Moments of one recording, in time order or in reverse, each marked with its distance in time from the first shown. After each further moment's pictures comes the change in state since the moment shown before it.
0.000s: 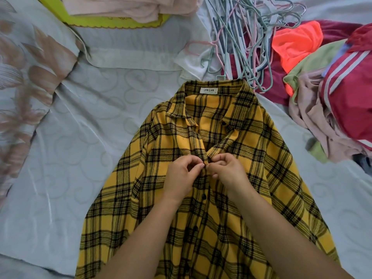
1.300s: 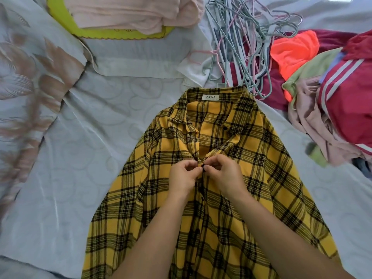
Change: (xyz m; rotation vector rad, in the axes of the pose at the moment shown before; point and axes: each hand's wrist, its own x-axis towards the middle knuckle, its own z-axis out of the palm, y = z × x) left_hand 0.006 0.019 -0.003 -0.382 0.030 -0.536; right_hand -0.003 -0.001 0.008 -0.508 0.035 -0.425
